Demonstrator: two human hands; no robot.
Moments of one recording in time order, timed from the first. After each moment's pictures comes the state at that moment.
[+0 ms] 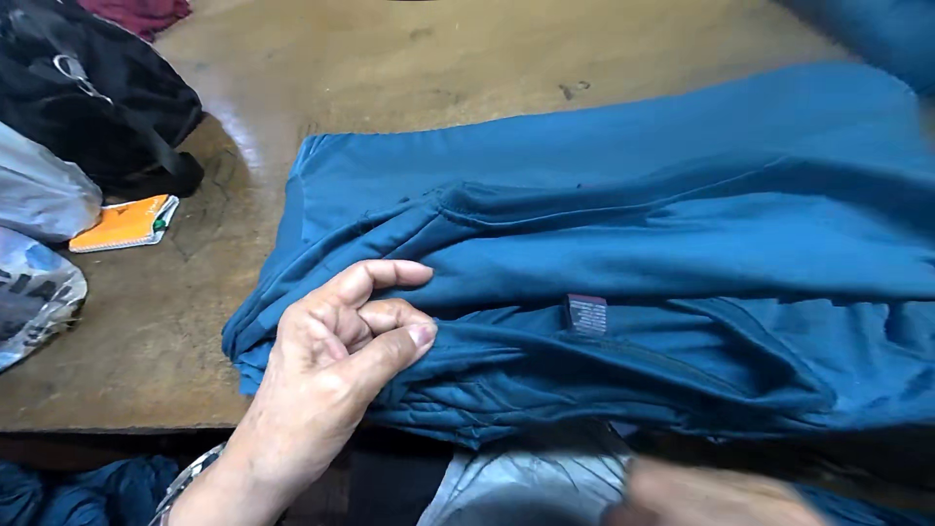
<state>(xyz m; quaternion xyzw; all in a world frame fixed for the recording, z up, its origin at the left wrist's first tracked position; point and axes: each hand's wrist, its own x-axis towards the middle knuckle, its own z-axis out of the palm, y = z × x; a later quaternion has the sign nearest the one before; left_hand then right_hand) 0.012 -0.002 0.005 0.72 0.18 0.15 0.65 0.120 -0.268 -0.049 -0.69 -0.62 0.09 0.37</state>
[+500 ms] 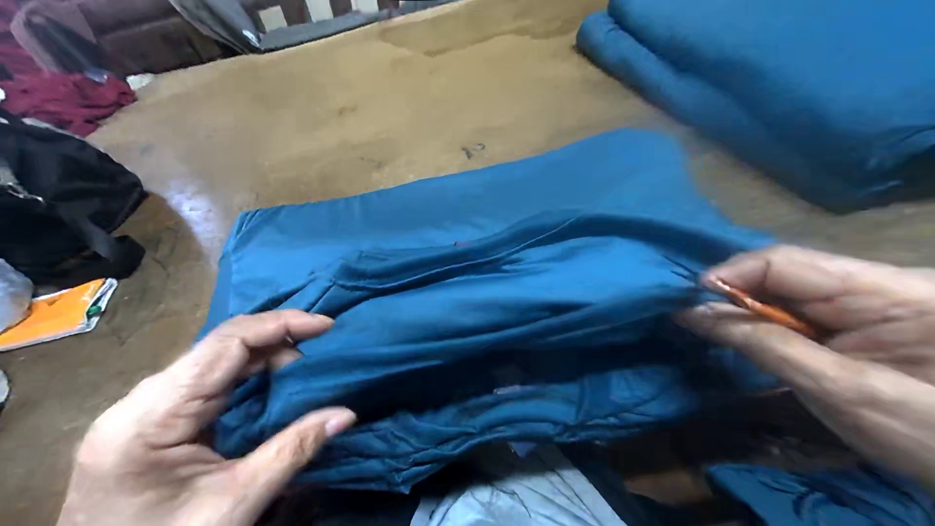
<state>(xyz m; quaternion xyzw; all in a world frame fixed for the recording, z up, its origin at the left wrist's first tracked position) 0.014 0.022 0.031 0.90 0.02 0.20 0.38 0.230 -0.306 0.001 -0.82 -0.36 -0.05 0.44</state>
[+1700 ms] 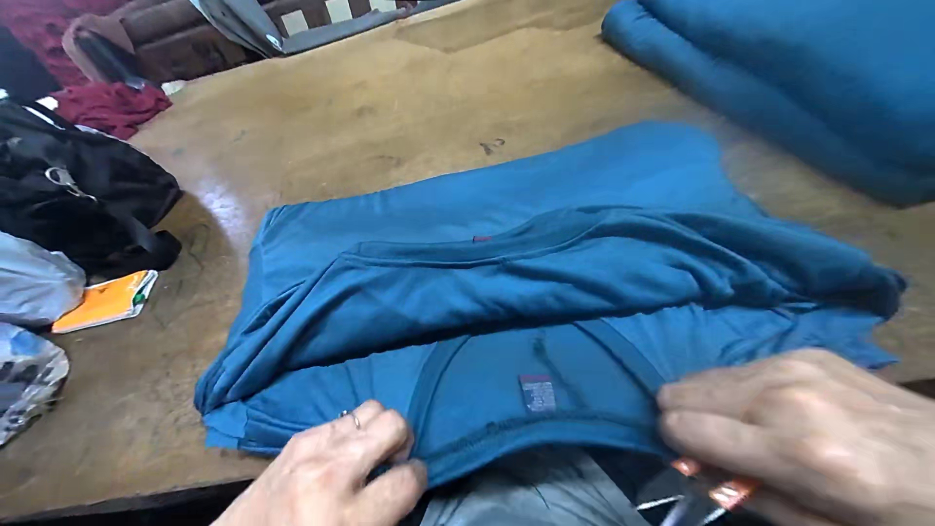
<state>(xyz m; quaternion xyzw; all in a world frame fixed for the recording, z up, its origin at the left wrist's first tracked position) -0.005 -0.014 0.006 0.96 -0.16 0.06 0.21 0.231 -0.317 -0.019 -0.68 -0.72 0.02 0.15</state>
